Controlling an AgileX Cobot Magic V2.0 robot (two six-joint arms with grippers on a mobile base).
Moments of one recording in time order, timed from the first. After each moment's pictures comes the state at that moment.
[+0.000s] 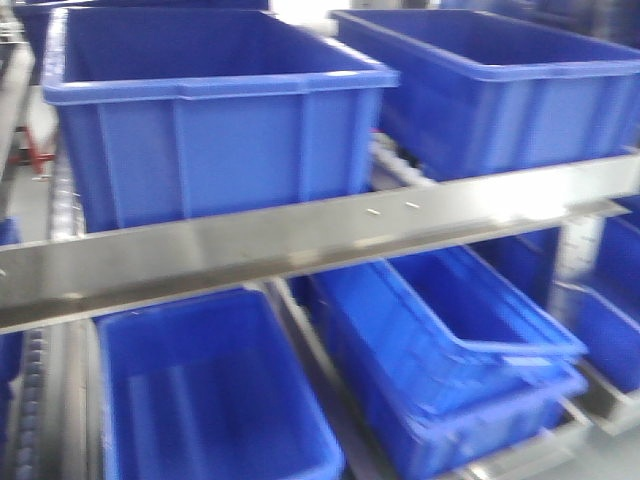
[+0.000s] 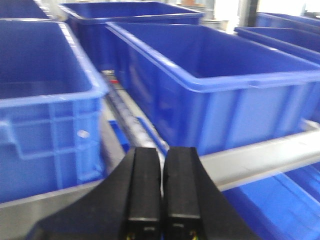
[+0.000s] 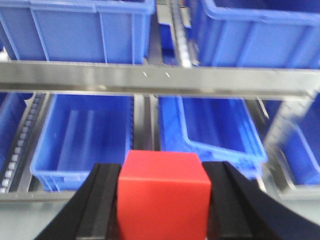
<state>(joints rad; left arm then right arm) -0.09 -0.01 0.01 -0.24 0.05 0.17 0.56 0.14 -0.44 -0.37 0.71 0.32</state>
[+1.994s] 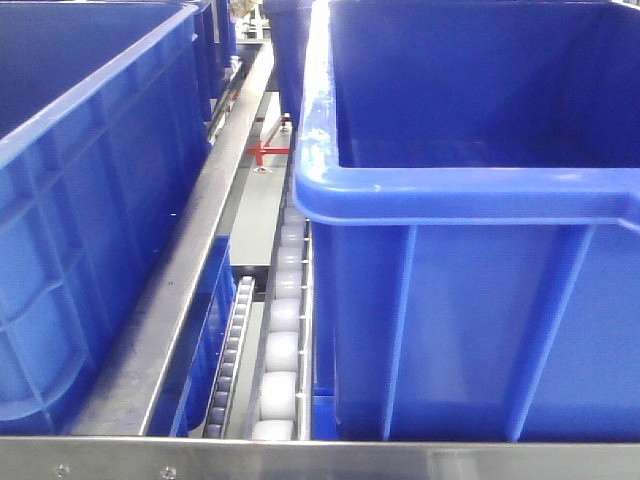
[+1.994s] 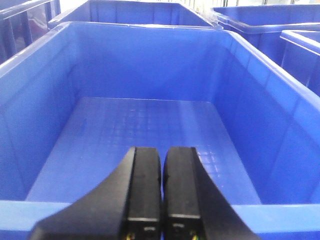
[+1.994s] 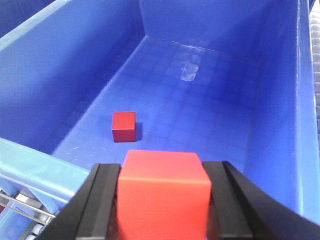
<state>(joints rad) -0.09 -0.01 0.01 -0.24 0.05 0.17 0.56 0.14 -0.44 -0.37 0.71 0.32</state>
